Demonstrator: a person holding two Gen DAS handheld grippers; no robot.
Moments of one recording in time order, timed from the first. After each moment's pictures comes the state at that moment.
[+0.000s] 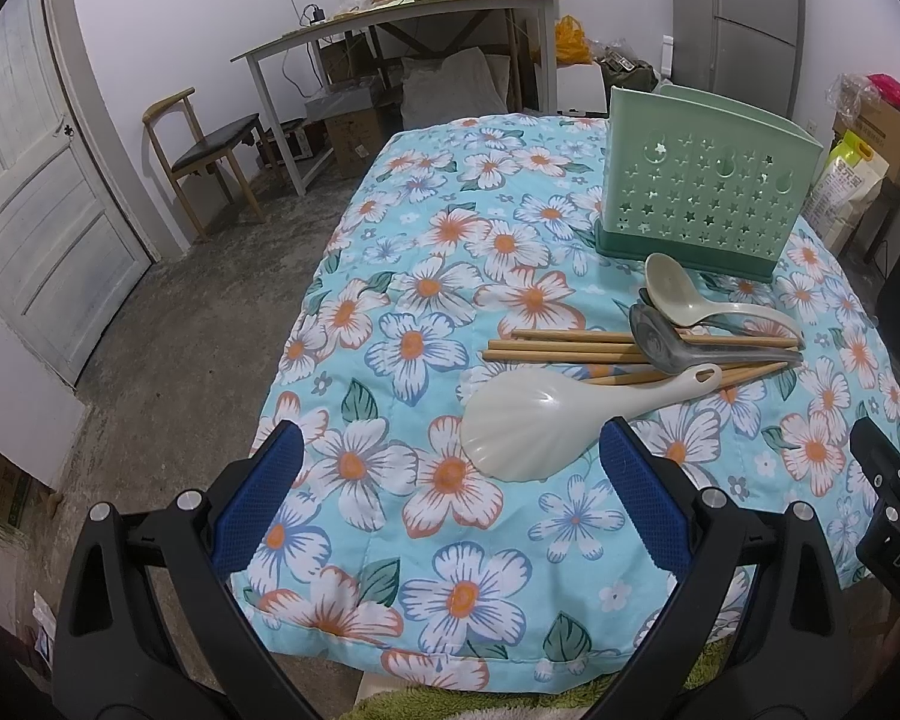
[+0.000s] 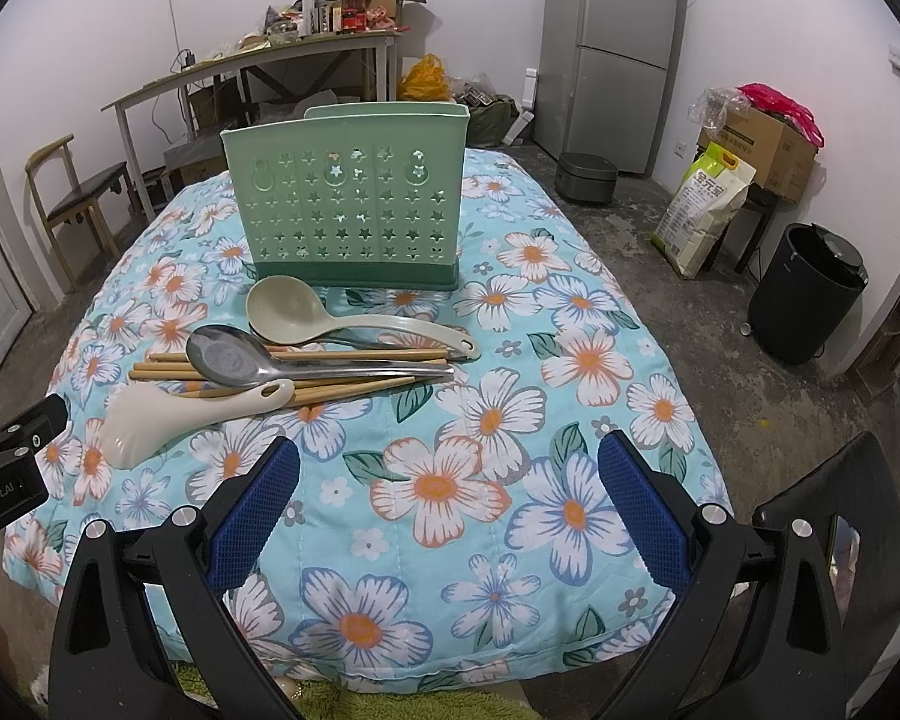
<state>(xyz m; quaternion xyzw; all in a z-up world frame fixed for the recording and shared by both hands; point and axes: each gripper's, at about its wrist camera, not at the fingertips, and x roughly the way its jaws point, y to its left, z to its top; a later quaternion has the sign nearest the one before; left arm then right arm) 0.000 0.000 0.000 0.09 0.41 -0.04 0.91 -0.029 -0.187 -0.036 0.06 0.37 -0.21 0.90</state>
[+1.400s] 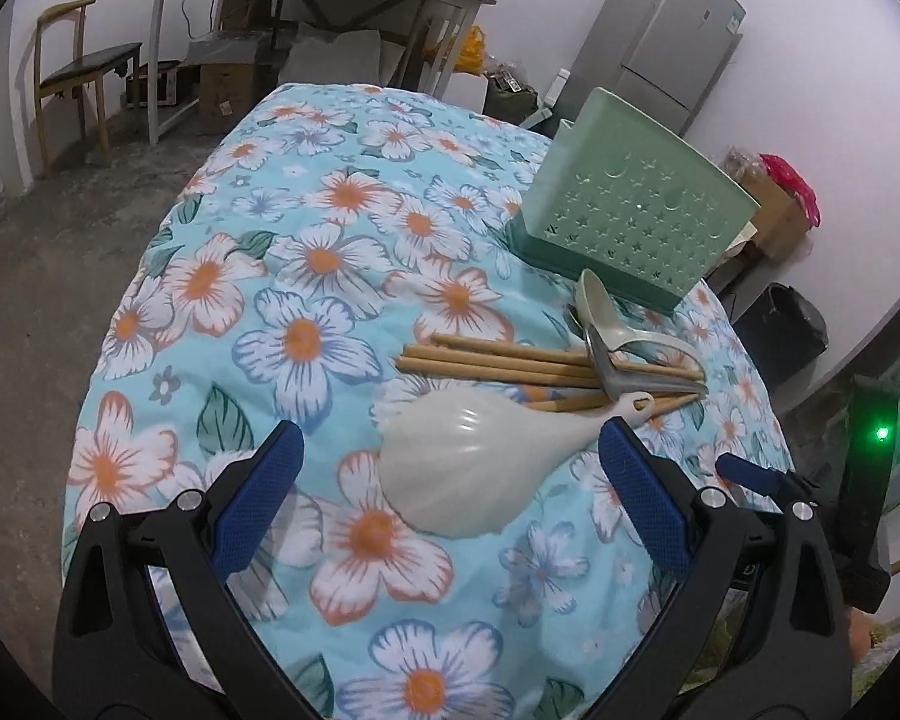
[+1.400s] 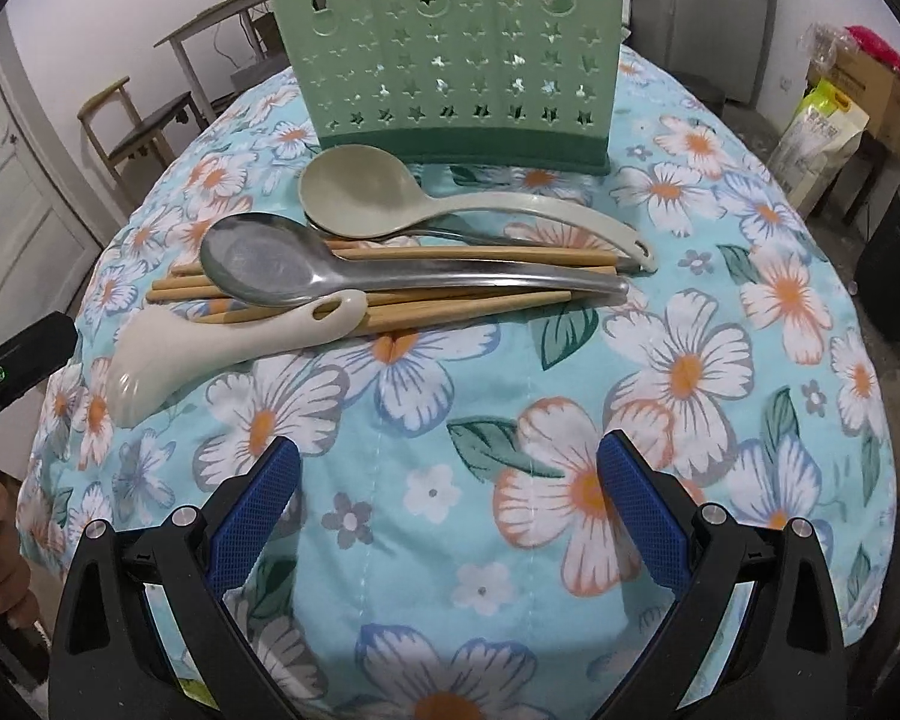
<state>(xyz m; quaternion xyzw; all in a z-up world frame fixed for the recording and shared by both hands) 0.053 0.044 -0.057 -0.07 0.43 -0.24 0.86 0.037 -0.181 -0.111 0.10 0.46 -0.08 0.88</state>
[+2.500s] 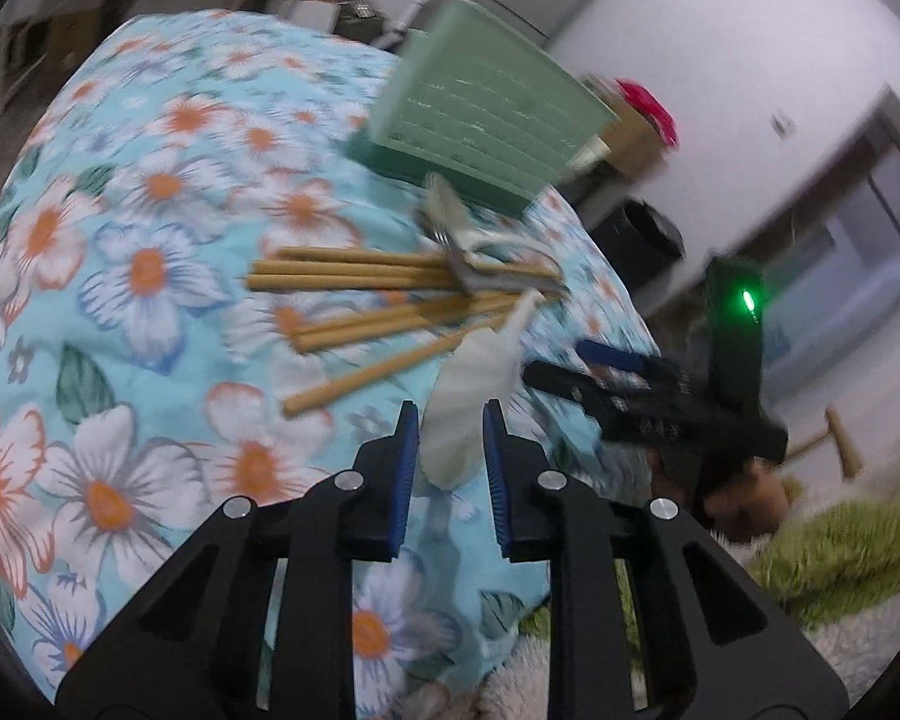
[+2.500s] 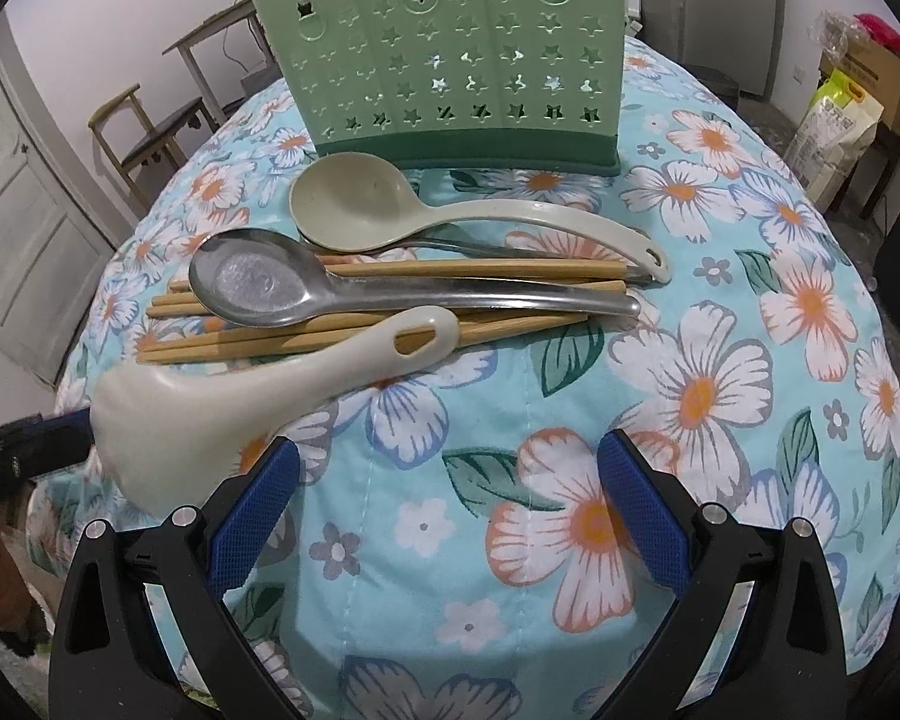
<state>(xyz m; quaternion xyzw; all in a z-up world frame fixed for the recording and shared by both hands) 0.038 0.044 -0.067 -0.06 0.47 -0.45 0.75 0.045 -0.193 -0.114 0.12 0.46 -0.06 0.88</state>
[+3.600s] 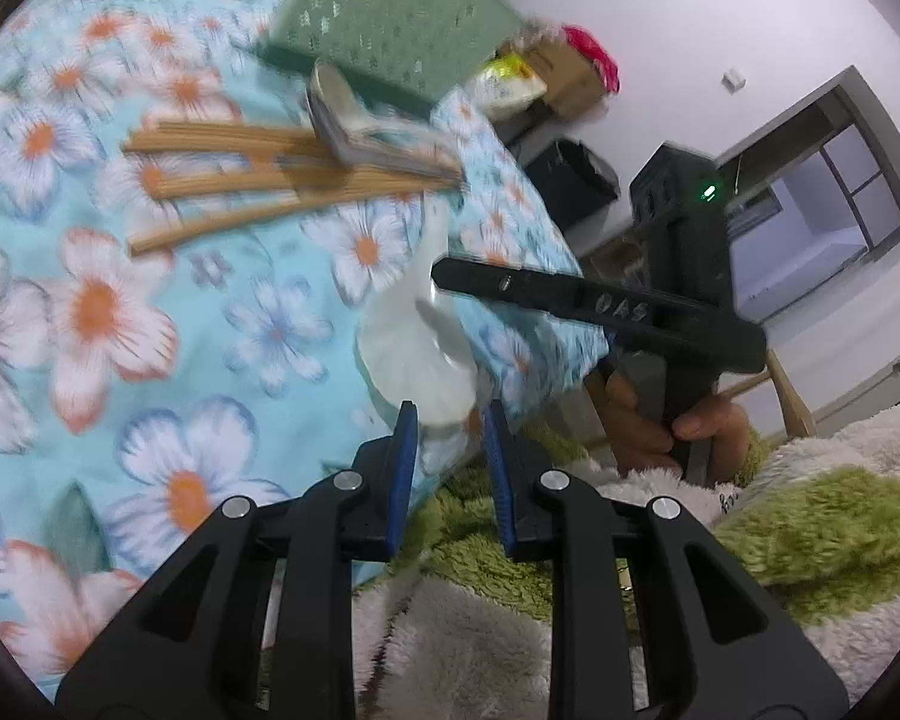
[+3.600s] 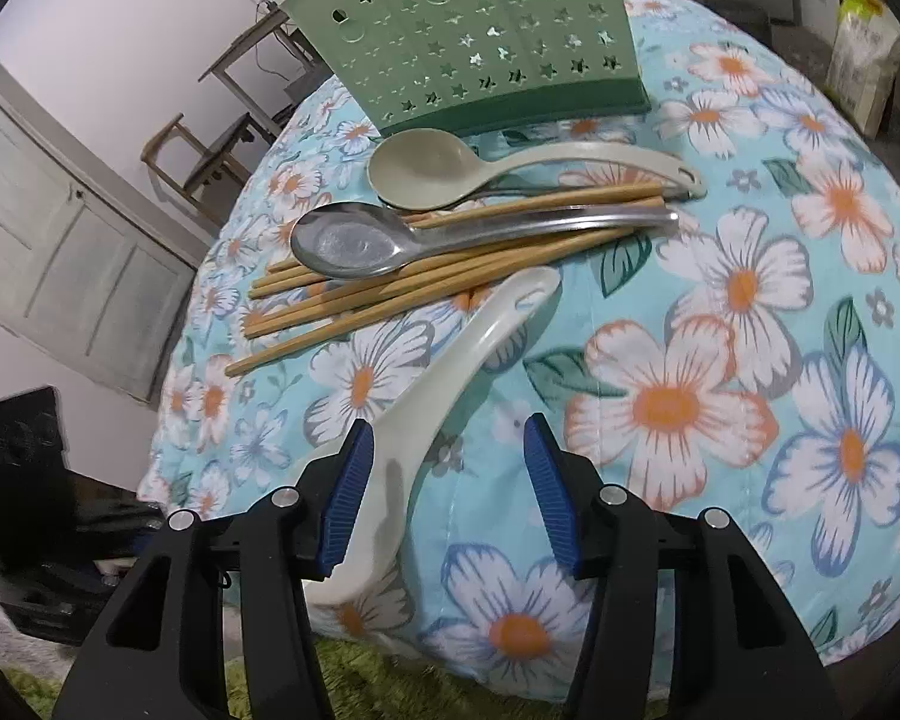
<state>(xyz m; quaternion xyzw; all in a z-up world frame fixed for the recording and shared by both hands) -0.003 0.023 -0.087 -0.08 0.53 -0.51 0.67 0.009 -0.194 -0.107 0.24 0.47 0.03 0.85</state>
